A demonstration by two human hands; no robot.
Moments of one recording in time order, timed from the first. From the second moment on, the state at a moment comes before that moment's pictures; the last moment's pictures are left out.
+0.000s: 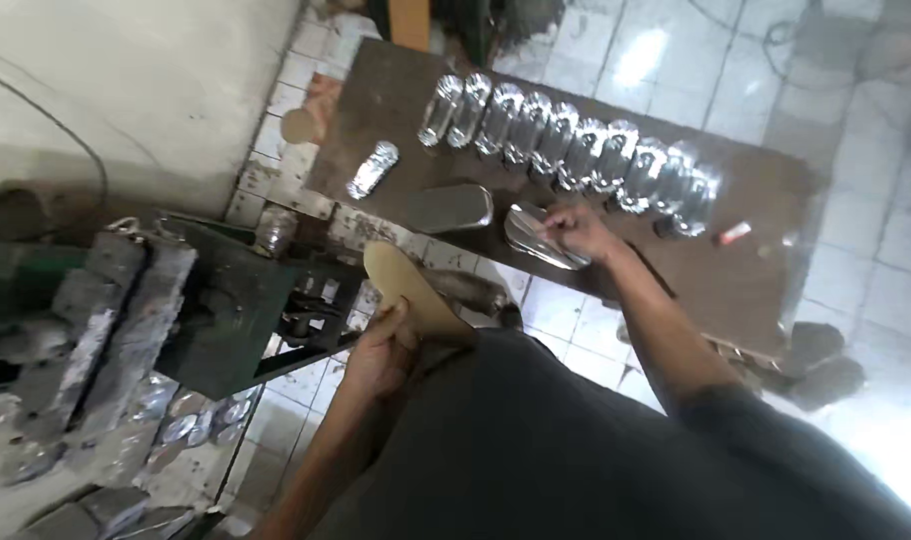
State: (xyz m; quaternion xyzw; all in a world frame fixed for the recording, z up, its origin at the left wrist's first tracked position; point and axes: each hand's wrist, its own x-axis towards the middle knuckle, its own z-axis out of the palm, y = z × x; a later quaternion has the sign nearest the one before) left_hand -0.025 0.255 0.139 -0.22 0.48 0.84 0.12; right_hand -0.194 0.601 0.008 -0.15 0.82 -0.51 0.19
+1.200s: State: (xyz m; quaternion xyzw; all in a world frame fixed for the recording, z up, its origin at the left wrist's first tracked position) left_hand -0.123 0.127 0.093 0.27 0.58 0.76 0.11; right_hand -0.097 0.292 0.143 -0.29 0.69 -0.66 -0.02
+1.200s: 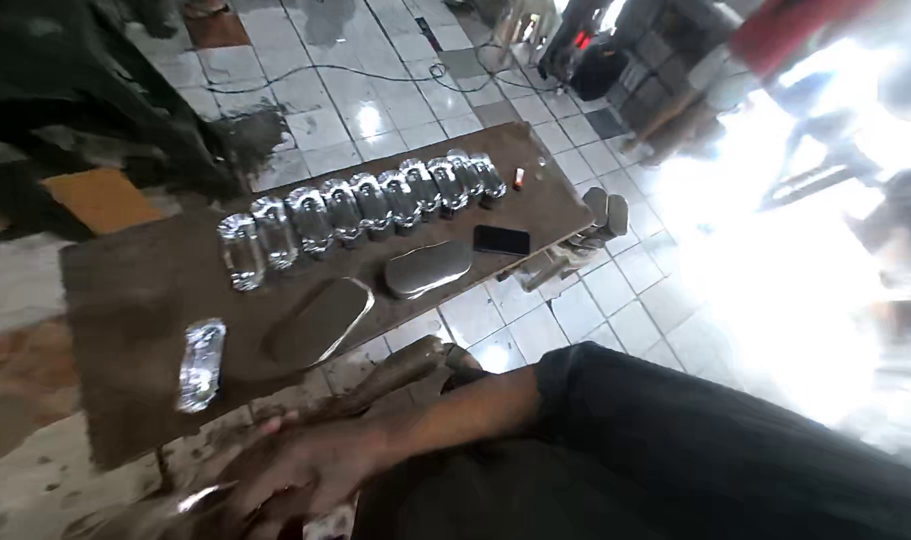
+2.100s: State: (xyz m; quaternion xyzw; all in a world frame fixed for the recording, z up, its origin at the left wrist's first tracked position) left_hand -0.146 0.175 0.019 -0.03 0.93 0.33 0.15; right_hand 0.079 0.611 -0.092 0.14 0.86 -0.36 0.34
